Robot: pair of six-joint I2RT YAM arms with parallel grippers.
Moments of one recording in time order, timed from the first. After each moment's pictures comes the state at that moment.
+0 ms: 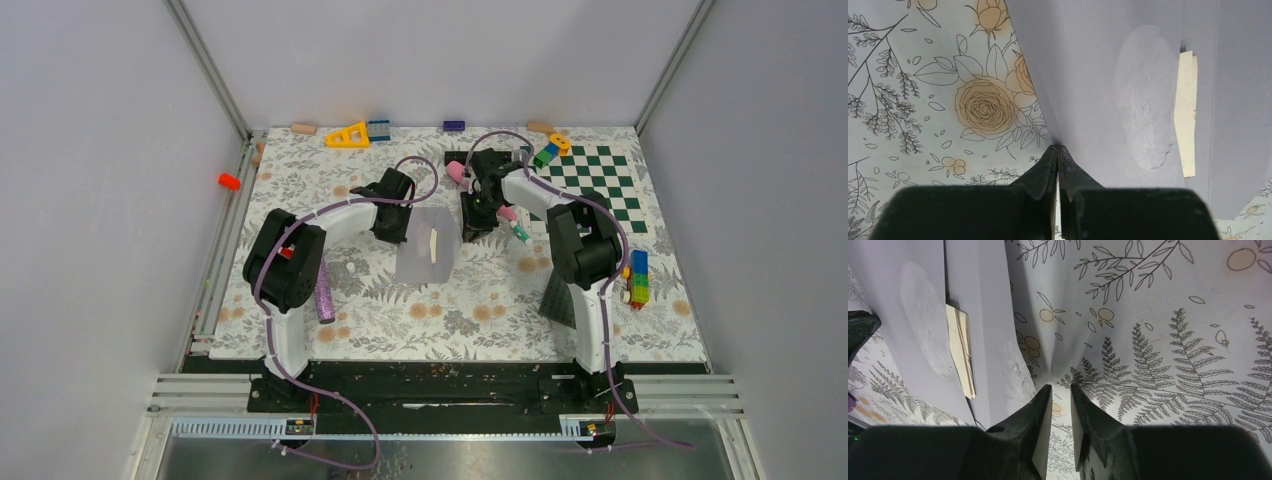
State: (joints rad) left arm -0.50 1.96 1.32 -0.48 -0.03 -0.23; right arm 0.42 2.19 1.65 -0.74 -0.27 0.31
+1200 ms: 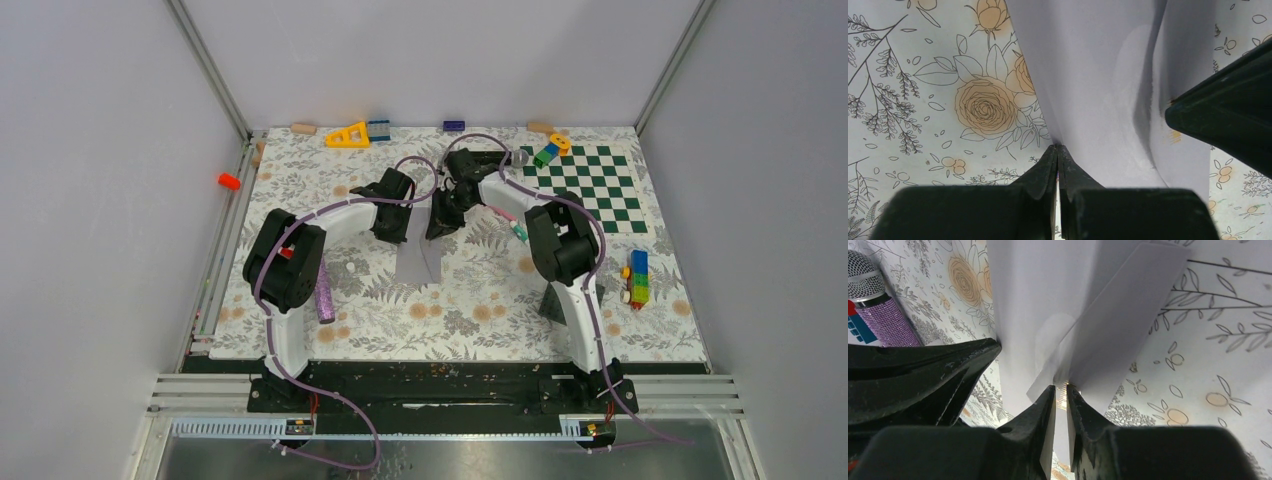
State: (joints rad) left arm -0.50 1.96 1.32 -0.48 -0.03 -0.23; right arm 0.51 2.30 1.78 -0.62 -0.49 0.50
